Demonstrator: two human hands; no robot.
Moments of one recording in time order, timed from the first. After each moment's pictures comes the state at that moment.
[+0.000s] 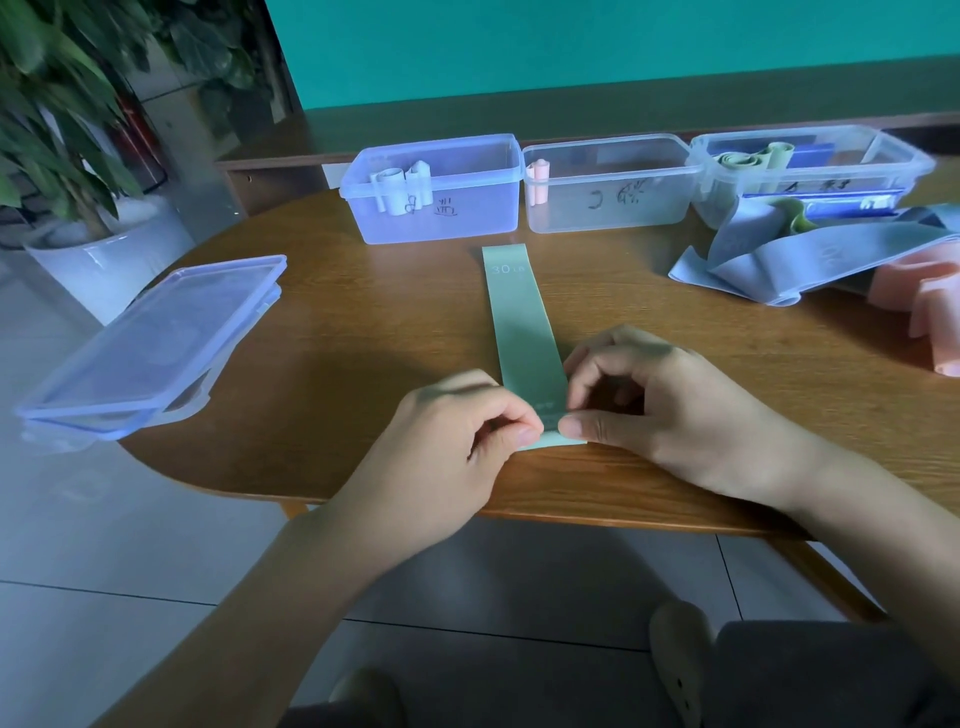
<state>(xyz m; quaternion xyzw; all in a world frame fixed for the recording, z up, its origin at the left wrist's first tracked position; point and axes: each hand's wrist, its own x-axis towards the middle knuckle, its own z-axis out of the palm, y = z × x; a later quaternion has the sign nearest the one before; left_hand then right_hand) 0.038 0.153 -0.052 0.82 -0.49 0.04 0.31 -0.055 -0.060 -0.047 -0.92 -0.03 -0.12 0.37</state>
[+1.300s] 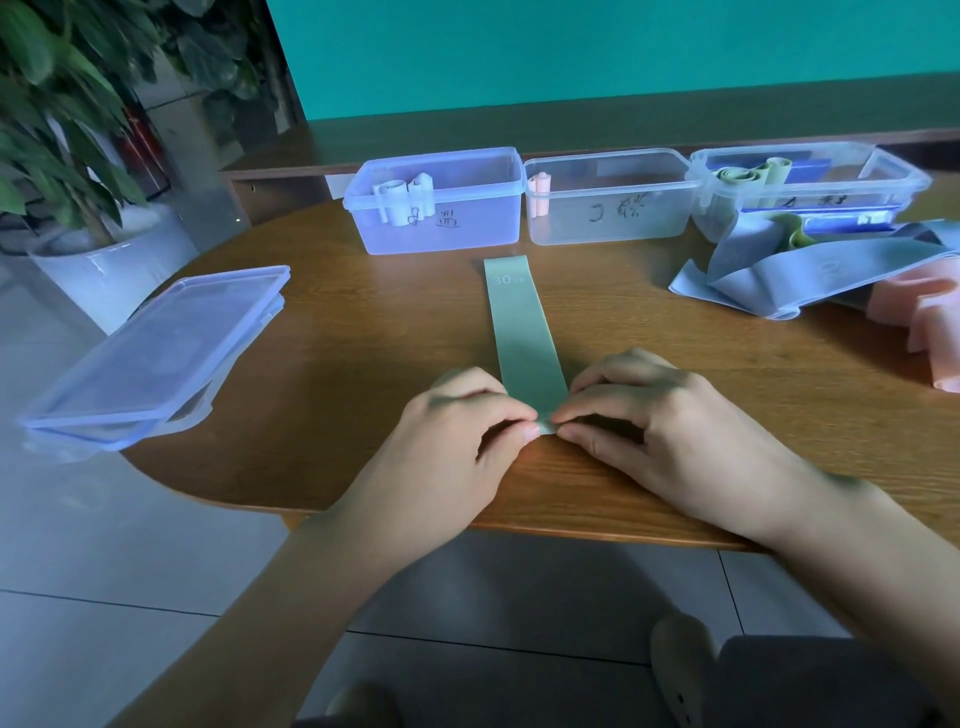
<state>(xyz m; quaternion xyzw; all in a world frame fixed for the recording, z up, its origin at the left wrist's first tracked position) 0.046 0.147 -0.058 0.83 -0.48 0.10 0.28 -0.057 -0.061 -0.061 -0.95 -0.12 -0.22 0.20</state>
